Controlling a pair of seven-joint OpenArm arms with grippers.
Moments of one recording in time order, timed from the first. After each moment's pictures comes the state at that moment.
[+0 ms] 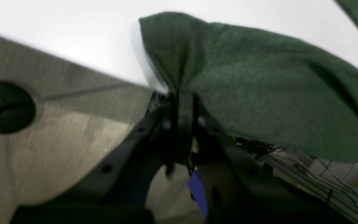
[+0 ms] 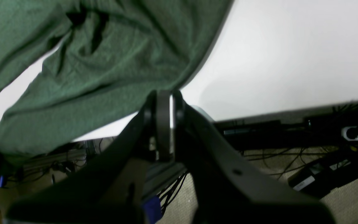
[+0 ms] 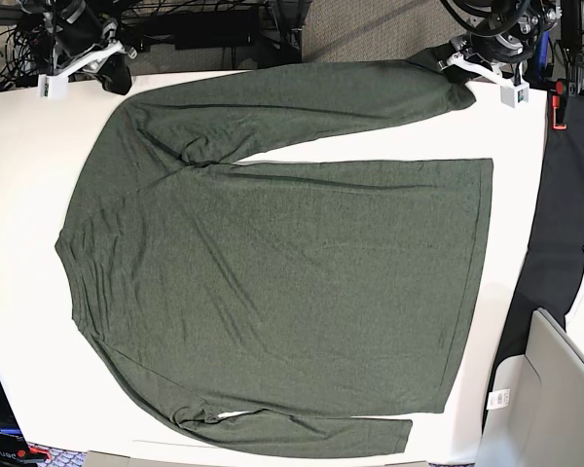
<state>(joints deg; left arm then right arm) 38.5 -9.9 -26.4 107.2 -43.0 -1.6 55.9 -44.5 13.9 24.4 107.5 52.0 17.9 -34.9</state>
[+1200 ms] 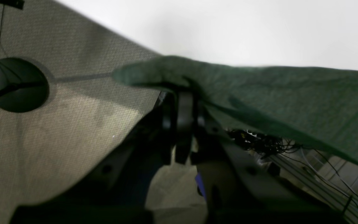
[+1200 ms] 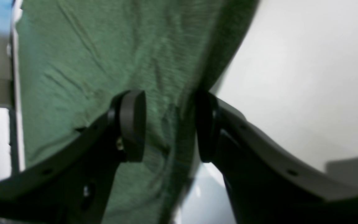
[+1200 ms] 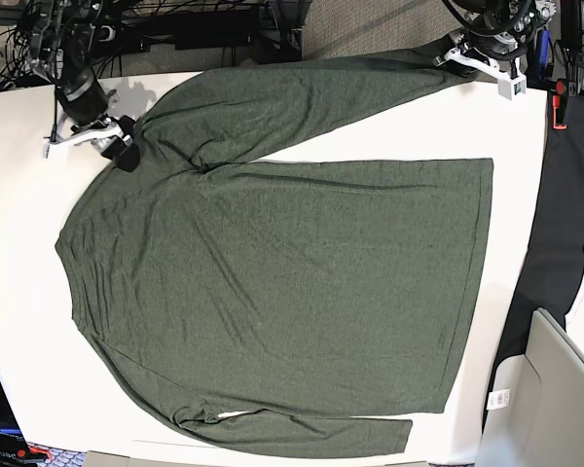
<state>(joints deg) 38.6 -9.4 -25.8 106.3 -41.1 -0.6 55.4 -23.3 10.5 21.2 96.0 53.7 7.3 -37.7</state>
